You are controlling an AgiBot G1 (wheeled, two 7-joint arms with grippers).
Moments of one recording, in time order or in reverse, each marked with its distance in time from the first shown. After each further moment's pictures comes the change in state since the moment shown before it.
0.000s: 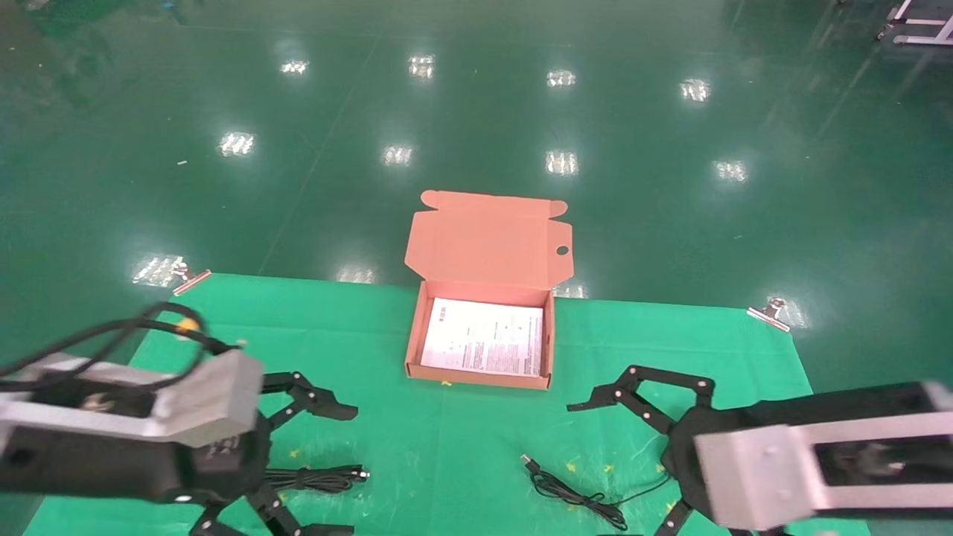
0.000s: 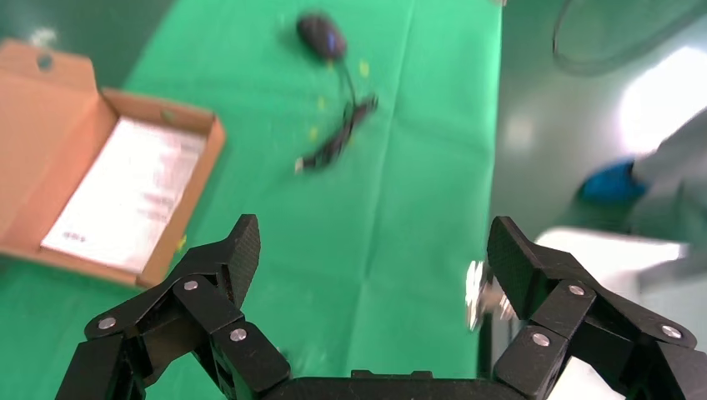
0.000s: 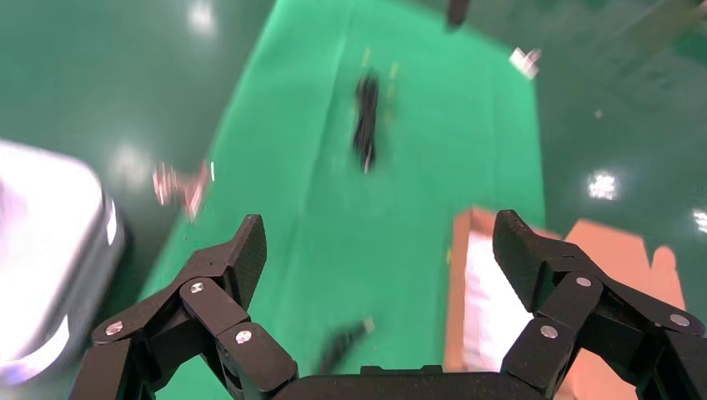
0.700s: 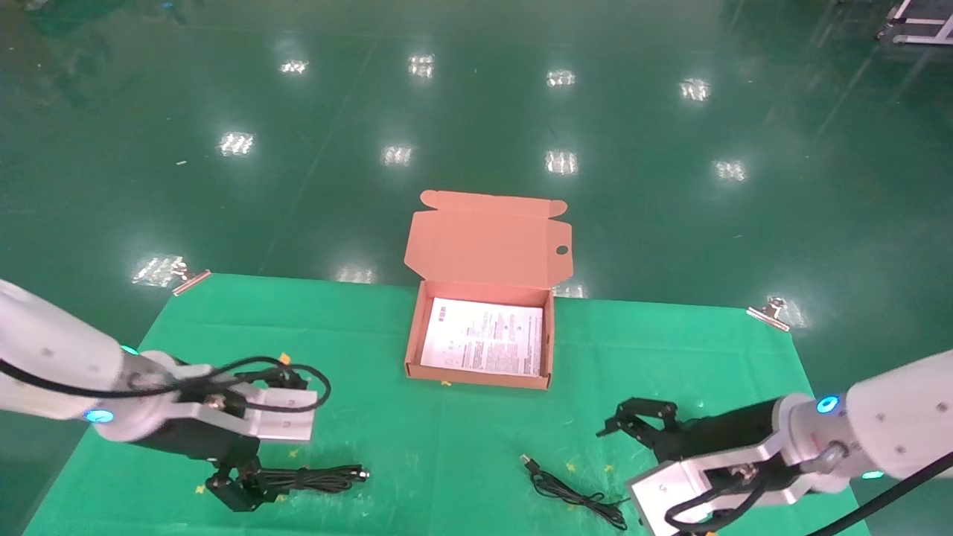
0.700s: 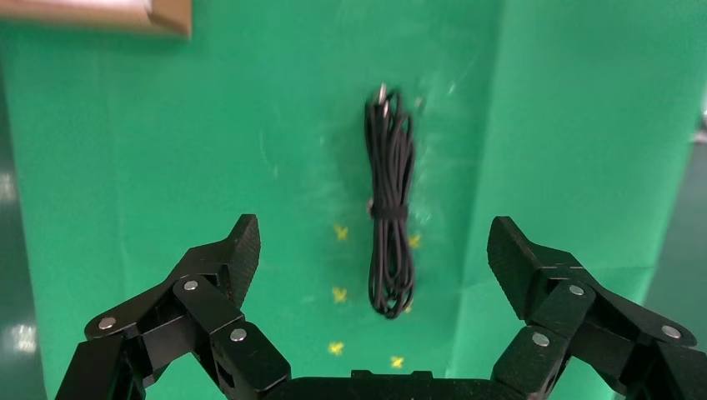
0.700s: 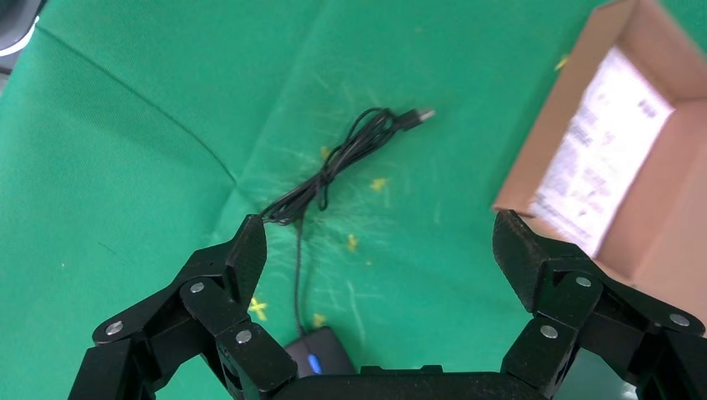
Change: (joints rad) left arm -0.136 0.205 0.325 0.027 0.642 -0.090 -0.091; right arm 0.041 -0.152 -0.244 0.003 -0.513 0.136 -0.097
